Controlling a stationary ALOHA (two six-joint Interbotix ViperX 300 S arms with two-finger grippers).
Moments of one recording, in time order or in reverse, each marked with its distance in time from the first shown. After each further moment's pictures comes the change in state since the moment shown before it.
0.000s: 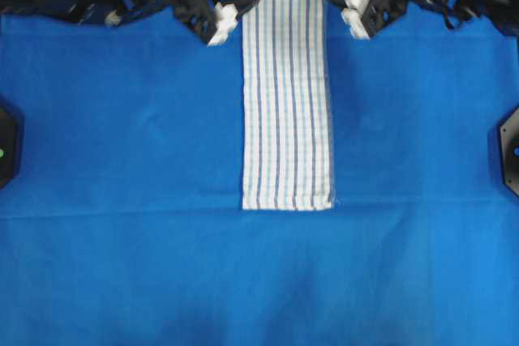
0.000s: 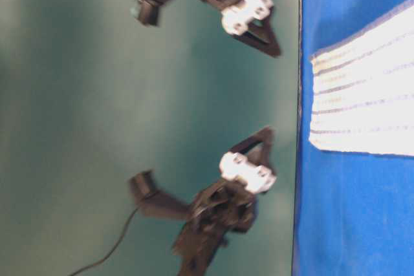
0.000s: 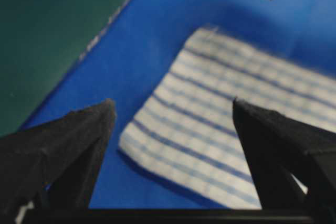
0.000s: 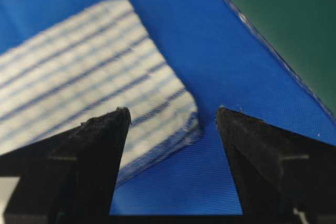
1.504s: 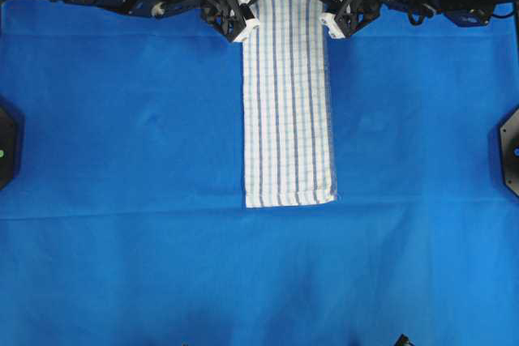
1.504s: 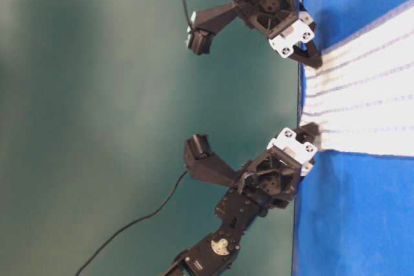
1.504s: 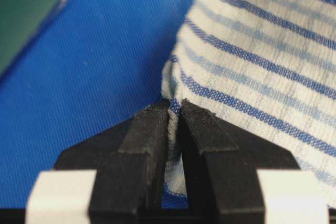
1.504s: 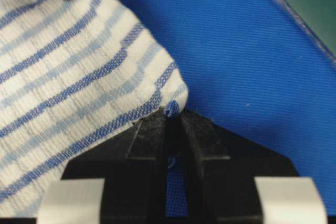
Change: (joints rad) left arm 0.026 0.192 -0.161 -0.002 0.123 -0.002; right arm -0.017 0.198 -0.104 0.000 -0.020 -0.002
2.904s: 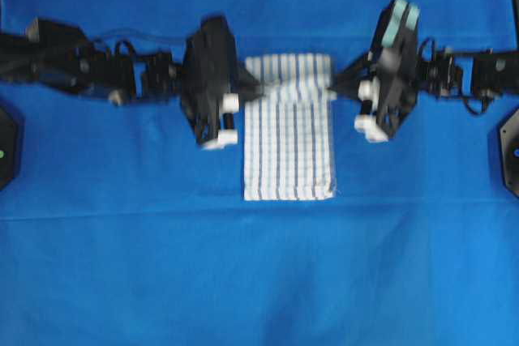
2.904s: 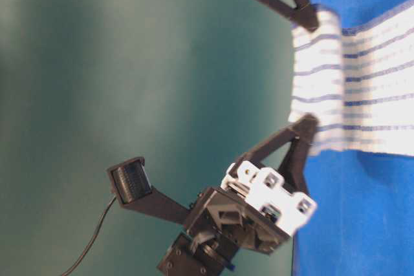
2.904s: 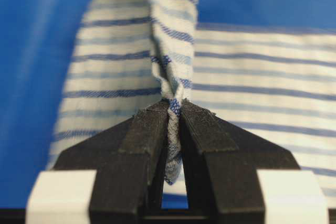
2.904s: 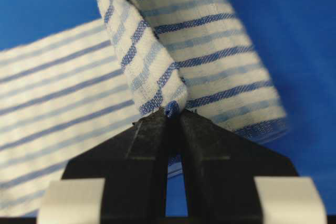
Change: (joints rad) left arm -0.403 -0.310 0.236 0.000 0.037 0.023; right arm 0.457 -0.423 0.301 0.143 0.098 0.009
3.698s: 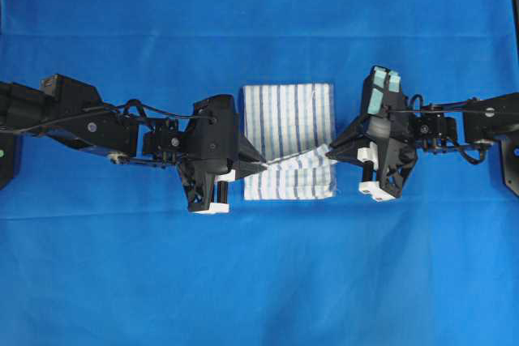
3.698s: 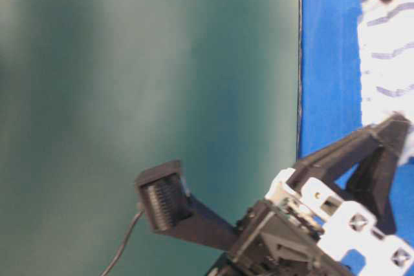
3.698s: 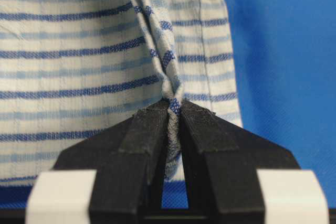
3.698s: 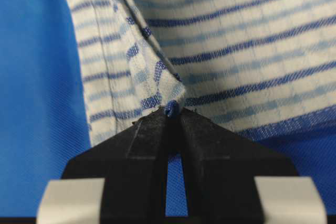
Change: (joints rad) left arm -0.184 0.074 0.023 0.000 -0.032 -0.087; right arm 0.227 0.064 0.003 0.140 0.071 0.000
